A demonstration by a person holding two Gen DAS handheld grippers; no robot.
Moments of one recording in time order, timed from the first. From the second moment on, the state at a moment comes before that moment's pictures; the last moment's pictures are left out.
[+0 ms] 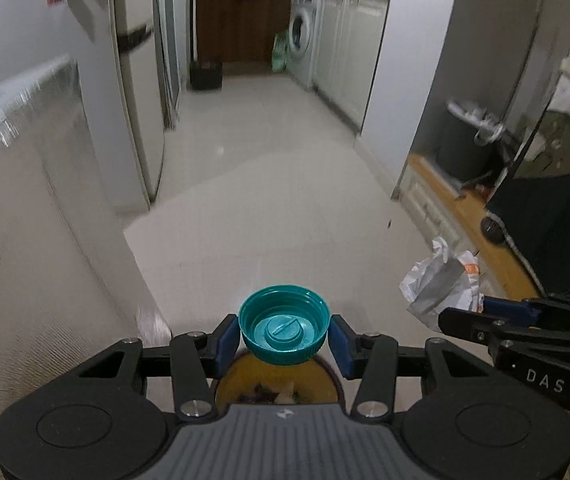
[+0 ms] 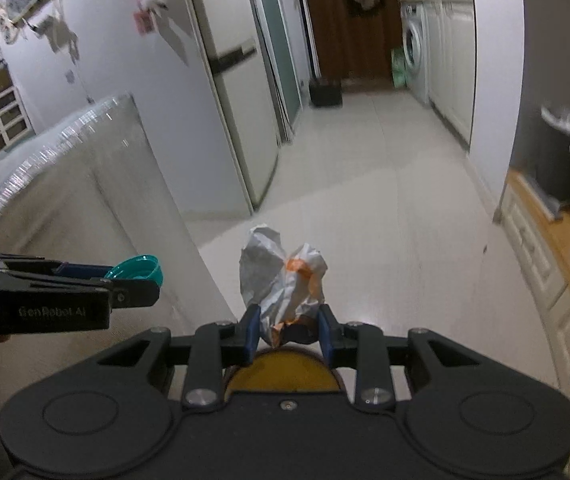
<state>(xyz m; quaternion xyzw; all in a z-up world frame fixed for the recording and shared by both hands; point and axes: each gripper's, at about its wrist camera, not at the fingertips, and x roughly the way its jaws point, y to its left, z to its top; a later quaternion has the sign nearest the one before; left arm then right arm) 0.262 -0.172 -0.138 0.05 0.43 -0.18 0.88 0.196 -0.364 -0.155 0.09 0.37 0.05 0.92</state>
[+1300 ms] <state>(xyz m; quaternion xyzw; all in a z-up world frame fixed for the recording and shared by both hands) 0.376 -0.172 -0.430 0.04 0.68 -0.14 0.72 0.308 -0.340 -0.405 0.08 0.64 0.04 0.76</state>
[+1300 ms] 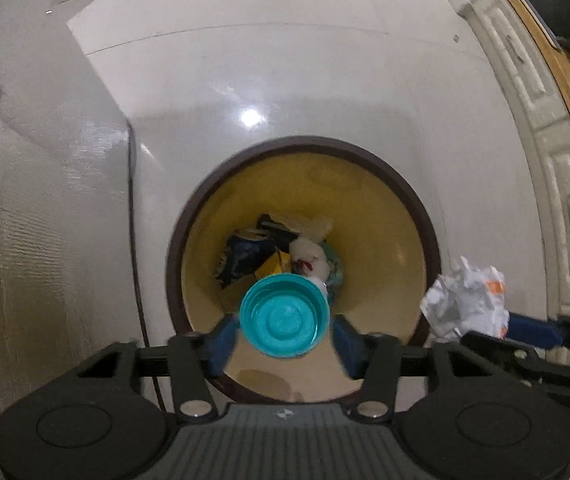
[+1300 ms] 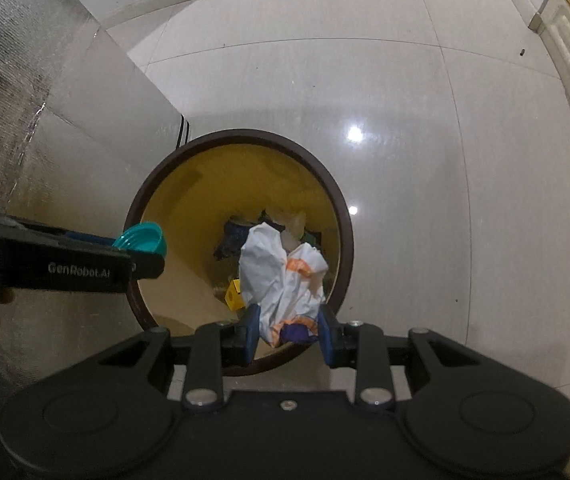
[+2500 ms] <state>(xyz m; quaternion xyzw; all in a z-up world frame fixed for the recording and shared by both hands) 0.339 -0.114 -0.394 0.06 0.68 -0.06 0.73 0.297 -0.352 -0.383 0.10 0.61 0.02 0.78</state>
